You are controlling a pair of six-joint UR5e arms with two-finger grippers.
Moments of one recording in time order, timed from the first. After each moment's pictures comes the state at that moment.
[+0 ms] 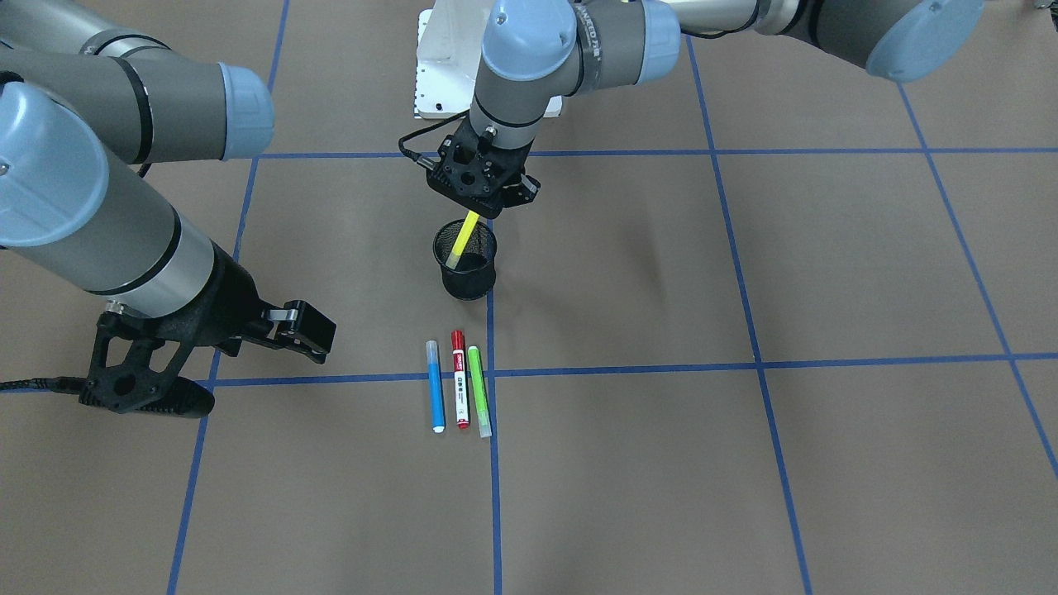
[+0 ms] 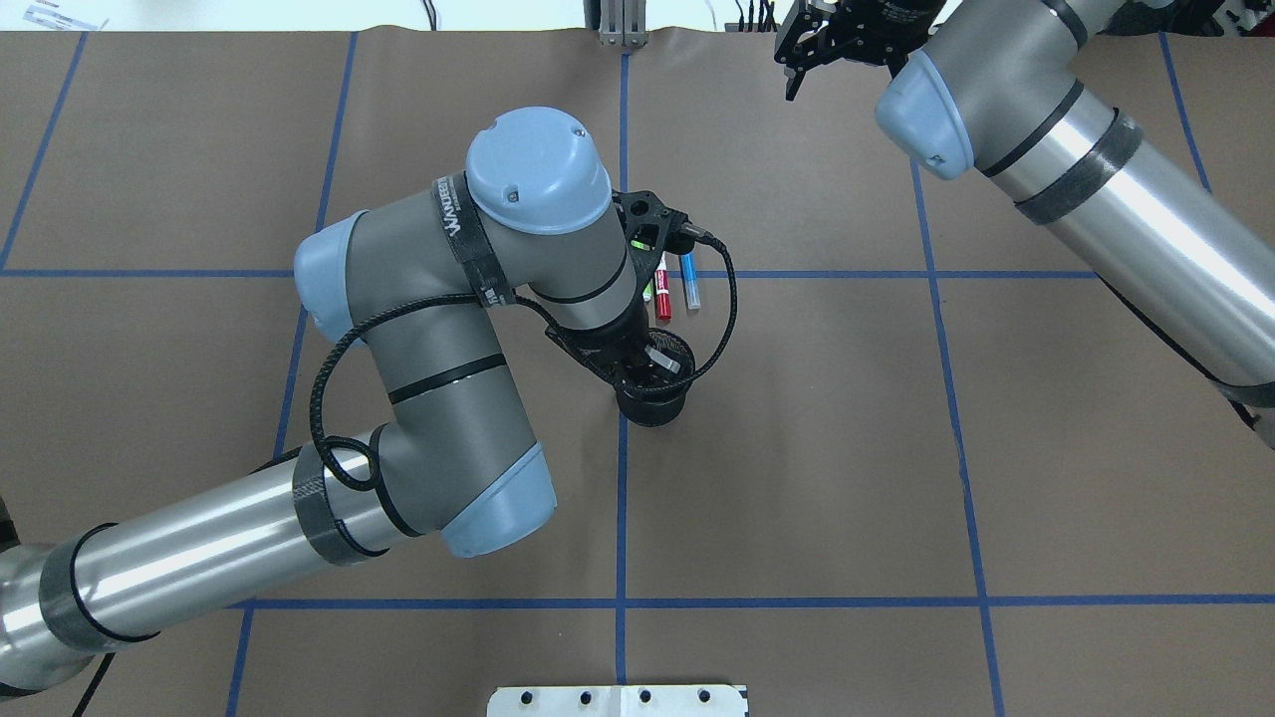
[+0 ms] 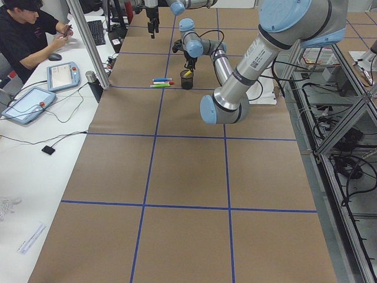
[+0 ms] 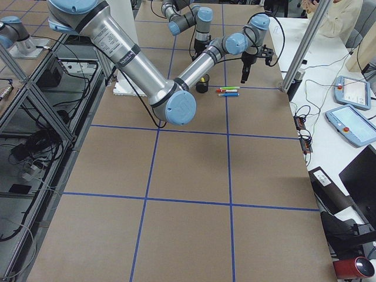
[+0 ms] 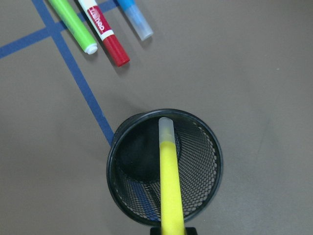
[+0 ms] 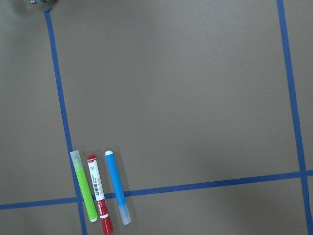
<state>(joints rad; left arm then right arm) -0.56 -2.45 -1.65 -1.49 -2.10 -0.75 1.03 -0.75 1.50 -1.75 2.30 0.93</state>
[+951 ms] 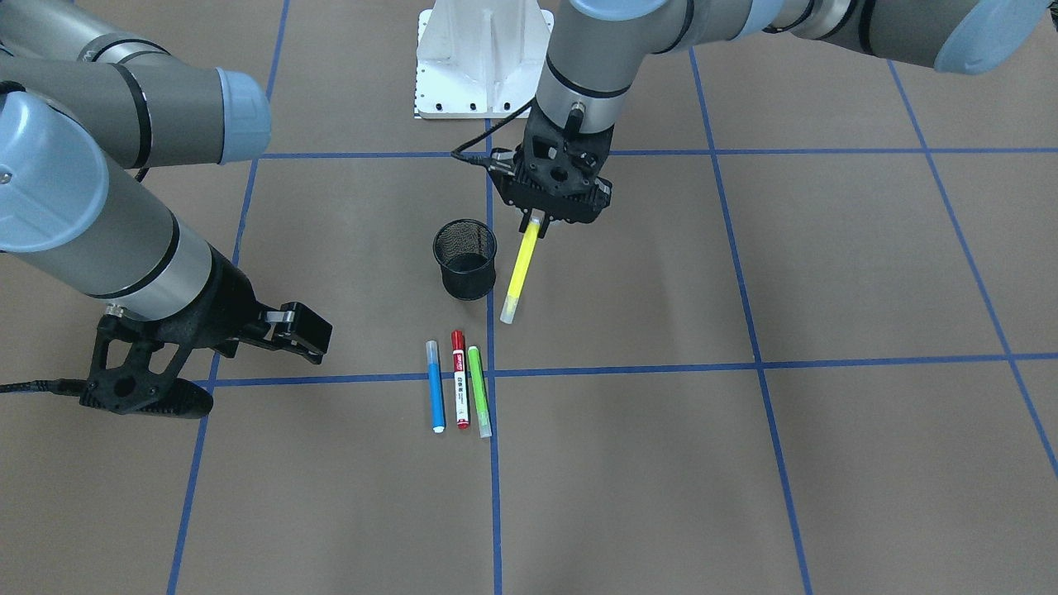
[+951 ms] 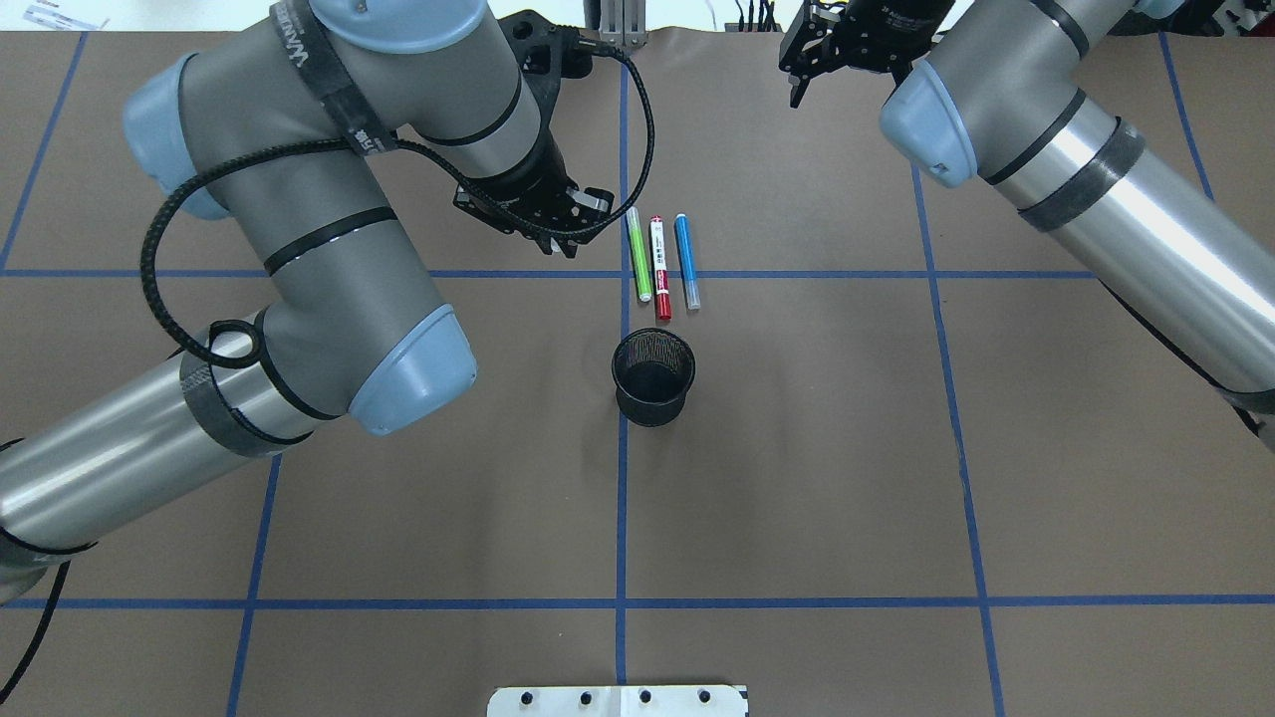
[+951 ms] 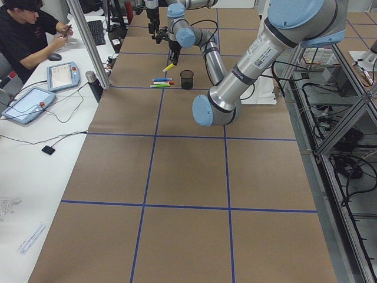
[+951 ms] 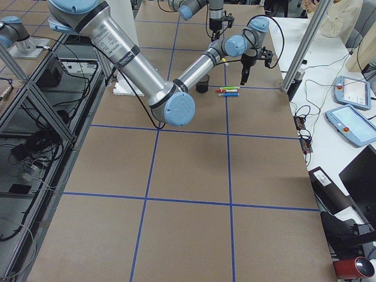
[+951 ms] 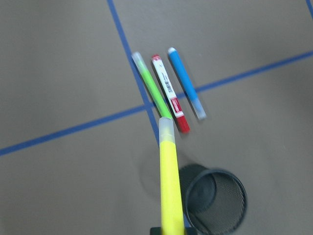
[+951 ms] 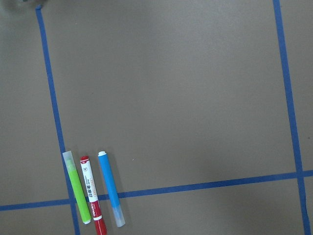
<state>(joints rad) -0.73 -2.44 -1.68 -1.49 -2.03 -0.95 1.02 -0.76 1.50 -1.74 2.29 0.91</state>
